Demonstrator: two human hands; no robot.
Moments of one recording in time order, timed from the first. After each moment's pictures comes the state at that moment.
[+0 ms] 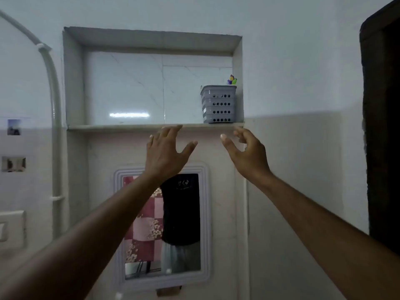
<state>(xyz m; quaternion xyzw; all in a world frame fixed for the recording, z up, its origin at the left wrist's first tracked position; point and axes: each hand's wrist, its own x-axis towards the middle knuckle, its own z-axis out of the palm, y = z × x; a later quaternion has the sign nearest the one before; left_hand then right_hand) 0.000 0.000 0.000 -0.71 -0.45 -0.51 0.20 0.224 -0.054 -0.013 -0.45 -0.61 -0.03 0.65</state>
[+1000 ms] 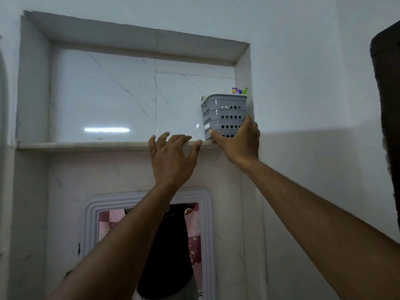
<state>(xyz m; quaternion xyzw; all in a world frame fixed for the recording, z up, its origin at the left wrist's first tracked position) 0.027 0.132 0.040 -0.64 -0.42 -0.60 0.24 0.199 0.086 0.076 -0.51 -0.50 -0.16 0.68</state>
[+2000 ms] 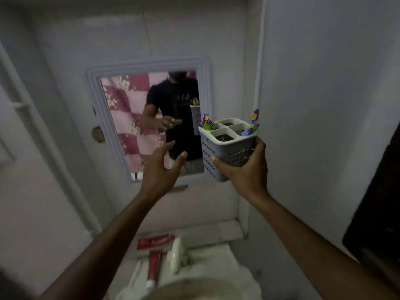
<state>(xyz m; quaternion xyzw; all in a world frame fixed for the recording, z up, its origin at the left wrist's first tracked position) -0.033 0.014 -0.287 -0.71 -0.51 -0.47 -0.11 0.198 -0.034 -0.301 -0.53 -0.50 0.11 0.67</state>
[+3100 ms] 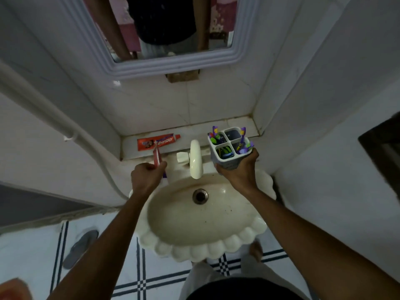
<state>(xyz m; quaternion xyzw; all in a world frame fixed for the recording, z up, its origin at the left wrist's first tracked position) -0.178 -0.003 -0.629 -0.50 -0.76 -0.20 -0.36 0.119 -0.060 -0.654 -0.73 -0.42 0.33 0.42</state>
